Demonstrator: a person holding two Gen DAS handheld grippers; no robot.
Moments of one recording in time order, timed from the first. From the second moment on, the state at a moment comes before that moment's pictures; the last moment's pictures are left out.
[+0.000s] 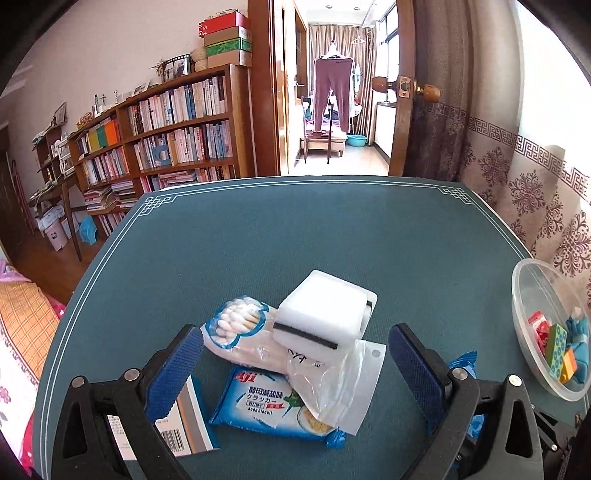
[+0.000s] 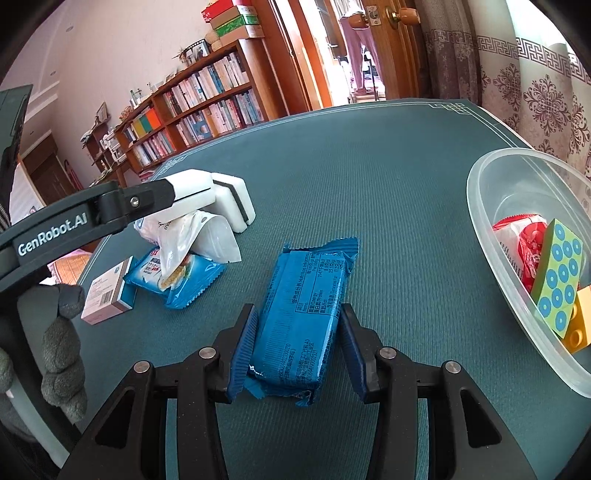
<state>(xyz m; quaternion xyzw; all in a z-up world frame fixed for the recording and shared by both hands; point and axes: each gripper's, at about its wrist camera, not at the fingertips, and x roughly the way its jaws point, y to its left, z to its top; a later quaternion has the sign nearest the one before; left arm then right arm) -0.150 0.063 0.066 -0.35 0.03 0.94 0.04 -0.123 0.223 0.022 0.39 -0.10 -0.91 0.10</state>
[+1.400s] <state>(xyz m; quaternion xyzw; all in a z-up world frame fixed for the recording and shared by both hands) -0.116 0.067 0.074 -0.36 0.01 0.93 0.06 -0.115 0.240 0.033 0.36 -0.15 -0.91 0.11</state>
